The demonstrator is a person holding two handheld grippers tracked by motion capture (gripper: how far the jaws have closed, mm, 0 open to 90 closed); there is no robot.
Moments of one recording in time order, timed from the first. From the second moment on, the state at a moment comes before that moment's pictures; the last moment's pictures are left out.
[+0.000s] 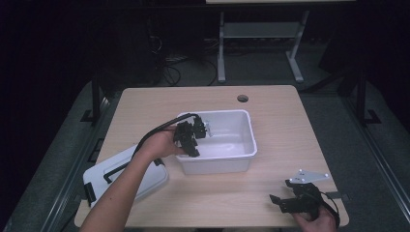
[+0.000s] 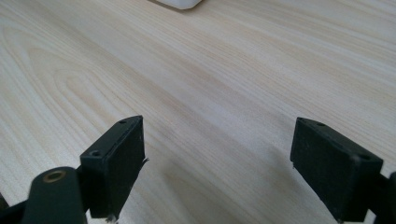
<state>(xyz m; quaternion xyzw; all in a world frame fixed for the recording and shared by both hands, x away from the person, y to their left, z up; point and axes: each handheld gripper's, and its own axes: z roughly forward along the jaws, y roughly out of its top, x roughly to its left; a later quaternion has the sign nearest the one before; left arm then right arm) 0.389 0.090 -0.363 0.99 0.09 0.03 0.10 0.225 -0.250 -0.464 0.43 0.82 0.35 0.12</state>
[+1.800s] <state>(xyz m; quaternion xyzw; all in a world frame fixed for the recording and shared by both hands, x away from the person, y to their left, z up) 0.345 0.214 -0.291 0.97 0.18 0.08 0.16 0.225 -0.248 -0.464 0.43 0.83 0.34 0.12</state>
